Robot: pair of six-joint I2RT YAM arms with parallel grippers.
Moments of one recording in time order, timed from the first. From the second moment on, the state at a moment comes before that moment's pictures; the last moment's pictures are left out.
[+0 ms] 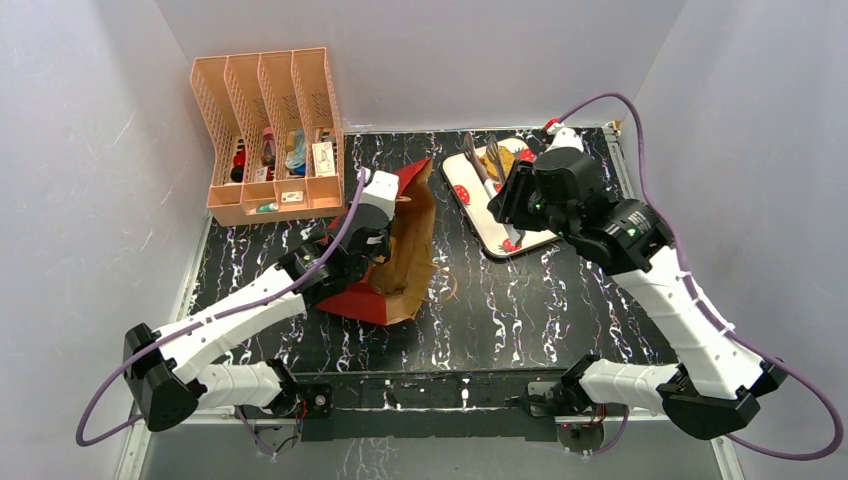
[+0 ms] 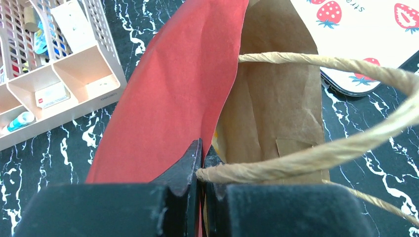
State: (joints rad) left arm -0.89 1.17 1.05 -0.40 -0.59 -0.18; right arm 0.67 1.15 1.53 -0.96 0.28 0.62
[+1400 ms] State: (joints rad) left arm -0.90 1.31 1.10 -0.31 -0.62 -0.16; right arm 0.68 1.02 1.23 -1.02 -0.30 0.68
